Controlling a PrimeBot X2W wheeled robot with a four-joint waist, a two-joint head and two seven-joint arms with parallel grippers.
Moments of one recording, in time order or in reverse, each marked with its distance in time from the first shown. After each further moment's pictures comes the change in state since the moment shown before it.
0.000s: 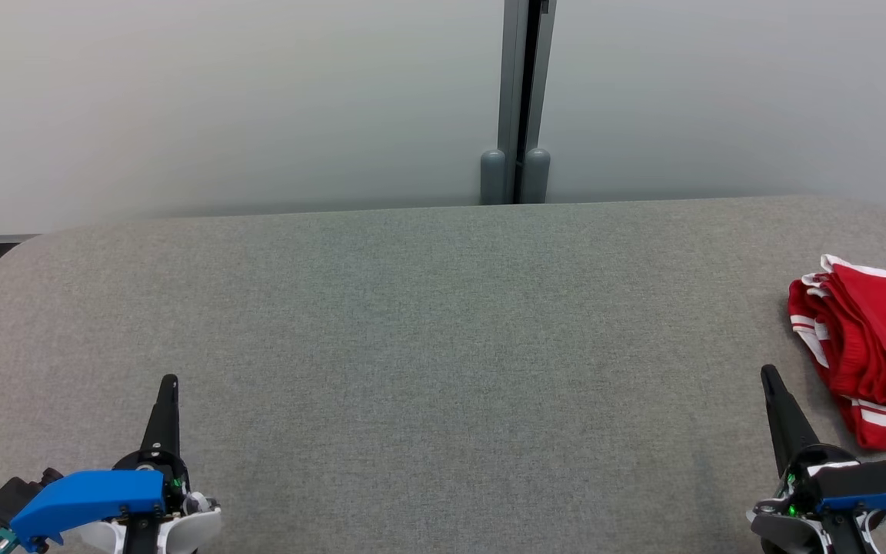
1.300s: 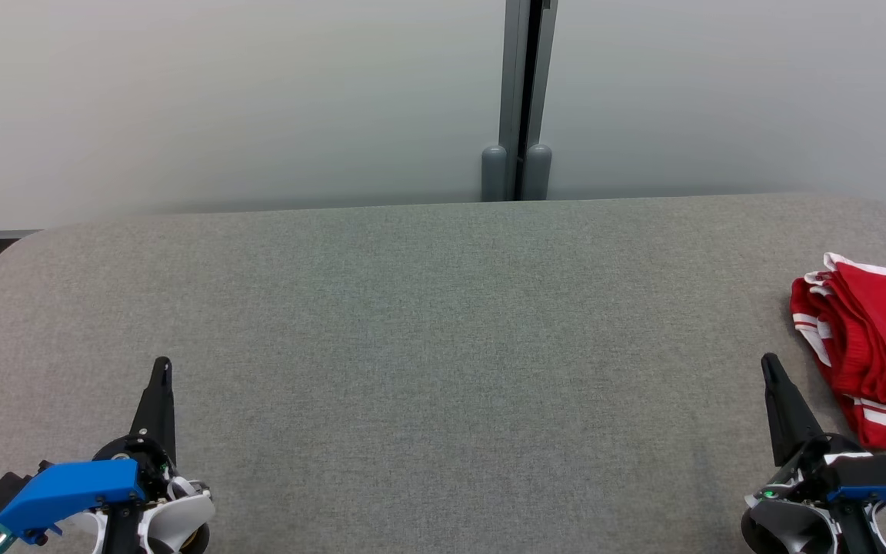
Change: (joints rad) left arm -0.020 -0.007 0.029 -0.026 -0.167 -0.002 0.048; right arm -0.024 0.004 -0.005 0.008 0.189 0.000 0.026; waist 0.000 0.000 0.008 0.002
